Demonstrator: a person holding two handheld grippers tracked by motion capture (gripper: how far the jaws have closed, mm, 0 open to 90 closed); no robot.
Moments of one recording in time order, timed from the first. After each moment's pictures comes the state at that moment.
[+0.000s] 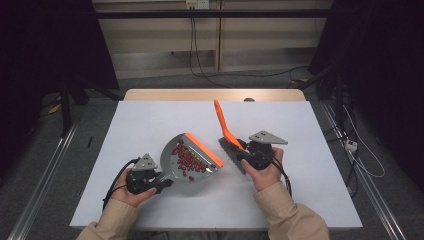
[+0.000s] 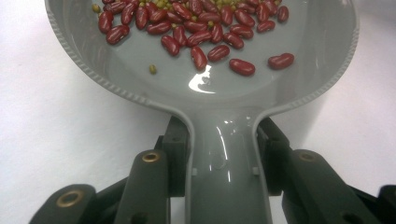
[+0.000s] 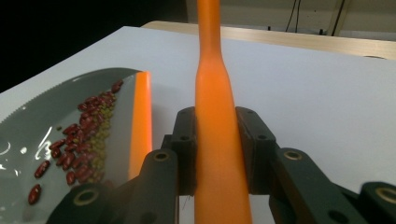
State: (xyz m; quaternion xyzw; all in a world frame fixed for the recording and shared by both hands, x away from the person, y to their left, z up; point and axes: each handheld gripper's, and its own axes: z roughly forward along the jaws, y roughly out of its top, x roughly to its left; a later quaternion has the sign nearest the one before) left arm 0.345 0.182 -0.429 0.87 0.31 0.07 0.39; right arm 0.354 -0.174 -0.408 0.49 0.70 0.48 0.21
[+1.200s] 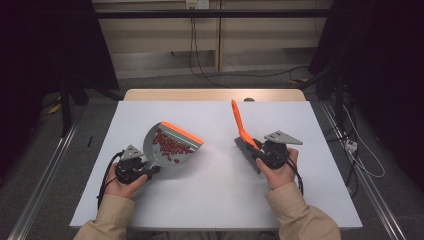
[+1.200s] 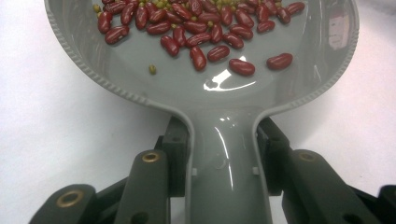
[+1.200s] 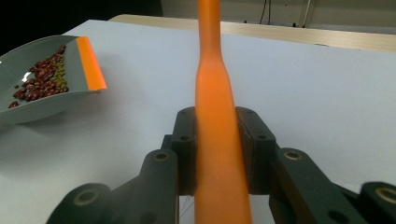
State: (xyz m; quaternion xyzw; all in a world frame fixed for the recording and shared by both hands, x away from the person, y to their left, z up) left arm 0.369 0.211 -0.435 0.82 0.41 0.12 0.39; right arm 0.355 -0.213 -0.415 0.51 0.69 0.46 0.23
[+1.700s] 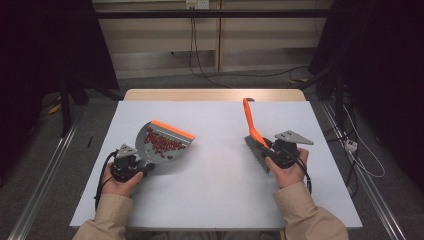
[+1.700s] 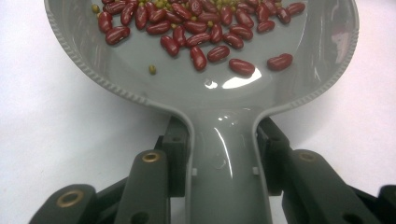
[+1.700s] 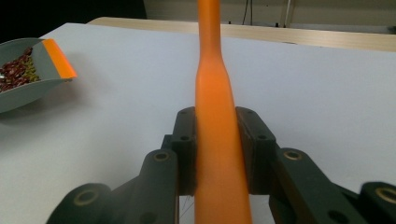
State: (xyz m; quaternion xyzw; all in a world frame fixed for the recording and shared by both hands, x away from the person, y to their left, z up) left arm 0.374 0.223 -0.439 0.80 0.46 0.14 0.37; right arm 0.353 -0.239 -0.415 0.53 0.68 0.45 0.25
